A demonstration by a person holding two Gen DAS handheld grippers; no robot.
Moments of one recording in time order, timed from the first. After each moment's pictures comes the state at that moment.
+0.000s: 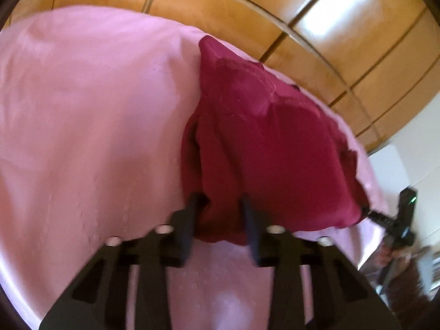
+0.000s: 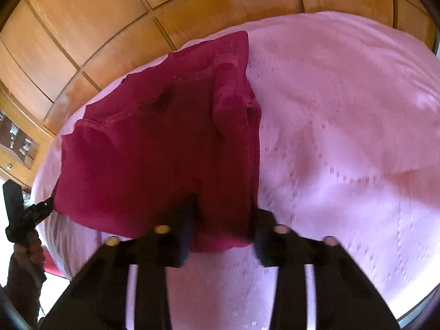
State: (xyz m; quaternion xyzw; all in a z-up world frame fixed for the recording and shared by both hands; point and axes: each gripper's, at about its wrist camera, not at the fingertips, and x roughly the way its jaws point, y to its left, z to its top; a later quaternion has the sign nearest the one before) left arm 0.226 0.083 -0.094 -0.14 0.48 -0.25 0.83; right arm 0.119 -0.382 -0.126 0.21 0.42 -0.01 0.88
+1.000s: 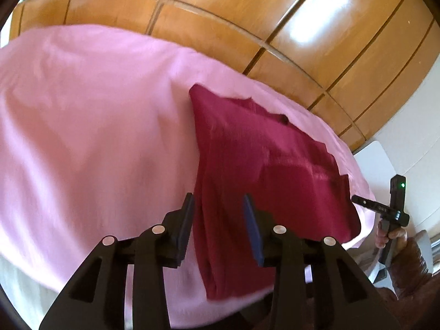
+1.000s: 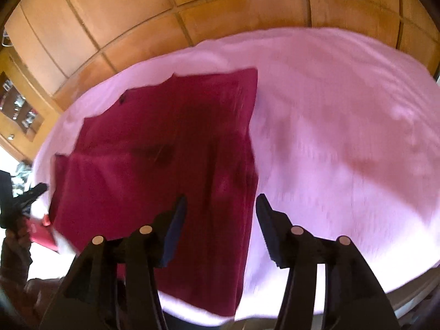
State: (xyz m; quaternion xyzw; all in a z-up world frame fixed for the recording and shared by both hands) left arm 0.153 0.128 -0.057 -0.14 0.43 -0.27 0.85; right arm 0.081 -0.380 -0.100 0.13 0.43 0.00 0.89
